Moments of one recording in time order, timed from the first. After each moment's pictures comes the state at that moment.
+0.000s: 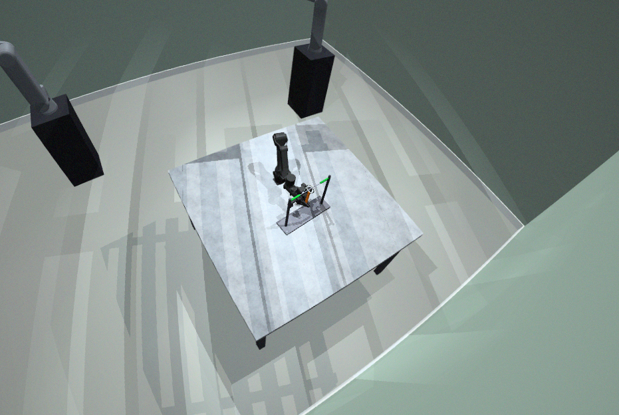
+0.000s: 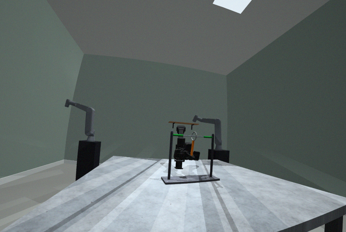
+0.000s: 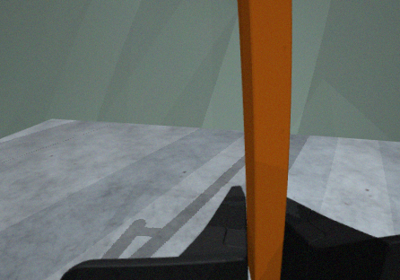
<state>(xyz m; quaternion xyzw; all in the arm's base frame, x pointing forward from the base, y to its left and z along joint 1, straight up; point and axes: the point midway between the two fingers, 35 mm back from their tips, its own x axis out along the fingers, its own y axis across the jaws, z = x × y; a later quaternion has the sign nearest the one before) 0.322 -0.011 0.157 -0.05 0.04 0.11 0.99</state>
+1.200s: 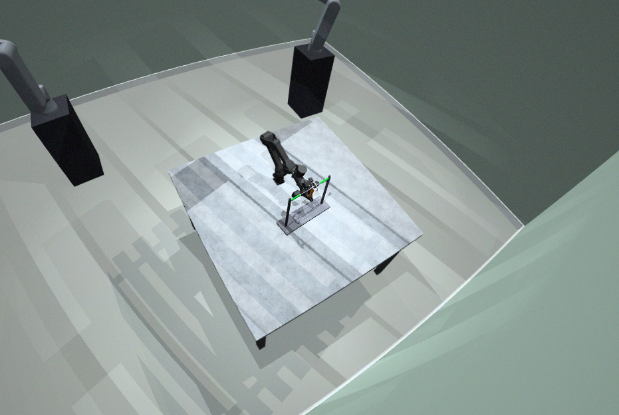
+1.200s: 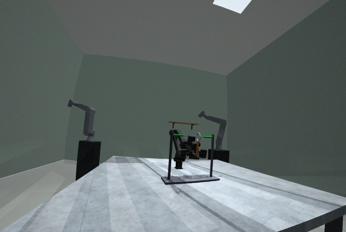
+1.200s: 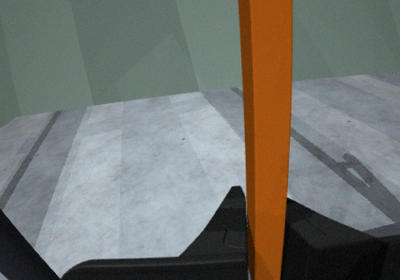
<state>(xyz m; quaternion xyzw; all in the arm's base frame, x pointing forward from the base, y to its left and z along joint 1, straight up) 0.294 0.038 0.155 0.01 0.13 0.01 0.99</state>
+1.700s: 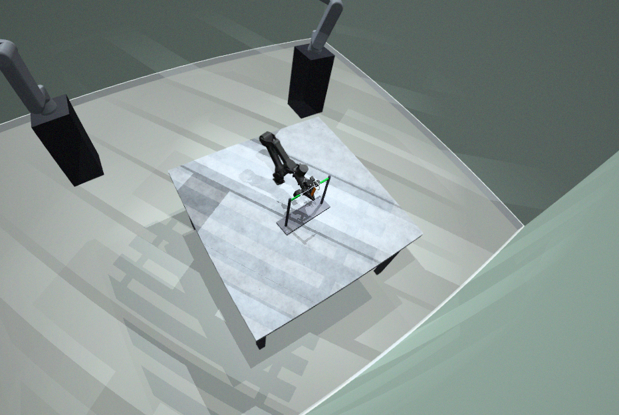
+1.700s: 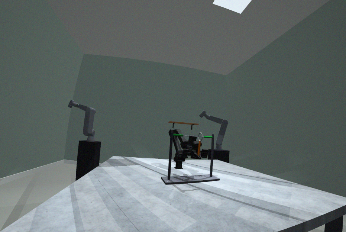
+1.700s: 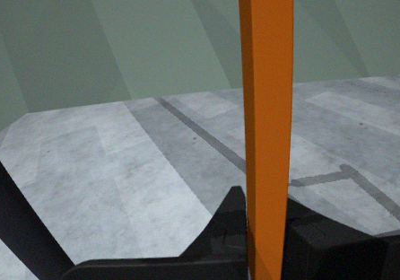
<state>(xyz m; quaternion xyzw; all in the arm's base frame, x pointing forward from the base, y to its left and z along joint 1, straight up) 0.293 0.050 0.157 0.01 0.13 0.02 0.99</state>
